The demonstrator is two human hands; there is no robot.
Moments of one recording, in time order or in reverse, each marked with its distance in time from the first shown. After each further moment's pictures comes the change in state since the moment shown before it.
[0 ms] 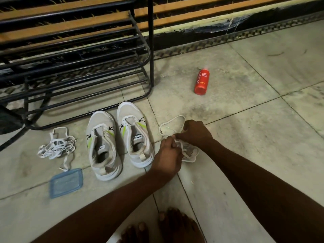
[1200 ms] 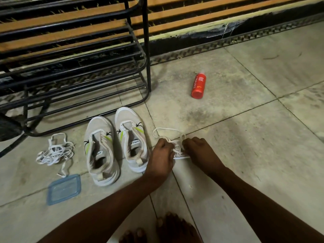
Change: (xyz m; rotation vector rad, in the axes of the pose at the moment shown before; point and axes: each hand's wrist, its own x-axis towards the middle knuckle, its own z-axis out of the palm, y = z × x) left_hand 0.007 -0.005 -0.008 -0.088 0.063 -0.114; right_hand -0.062 0.039 0.014 -0.103 0.301 -0.601
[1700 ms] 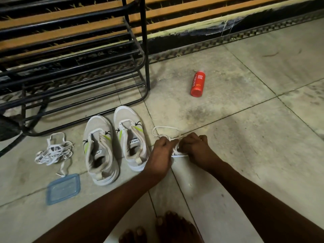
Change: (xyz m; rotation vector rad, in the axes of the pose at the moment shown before) left_hand 0.008 -0.010 0.004 0.027 -0.097 0.063; right_hand 0.005 0.005 -0.003 -0.079 -0.239 -0.024
